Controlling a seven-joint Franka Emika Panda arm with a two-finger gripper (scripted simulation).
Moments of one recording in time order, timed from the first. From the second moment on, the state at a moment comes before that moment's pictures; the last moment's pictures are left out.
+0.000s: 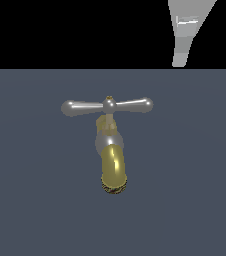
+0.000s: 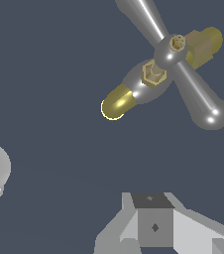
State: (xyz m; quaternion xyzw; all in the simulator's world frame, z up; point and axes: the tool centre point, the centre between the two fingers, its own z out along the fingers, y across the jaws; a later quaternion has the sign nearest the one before) arm -0.185 -0.099 0.305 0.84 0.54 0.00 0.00
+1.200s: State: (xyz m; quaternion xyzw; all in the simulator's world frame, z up) arm -0.119 -0.107 0.217 0.68 0.73 0.00 0.00
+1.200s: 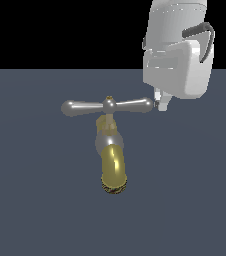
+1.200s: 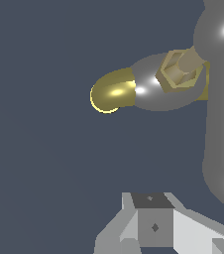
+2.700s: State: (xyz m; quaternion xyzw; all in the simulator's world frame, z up) arm -0.083 -0.101 0.197 0.64 0.77 0.00 0.00
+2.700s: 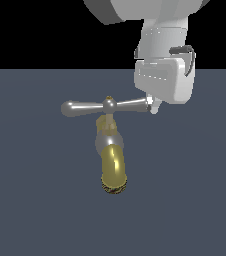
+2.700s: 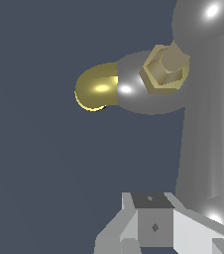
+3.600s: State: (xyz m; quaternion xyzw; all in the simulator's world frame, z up) arm -0.037 -0.098 0.197 0.64 0.77 0.00 0.00
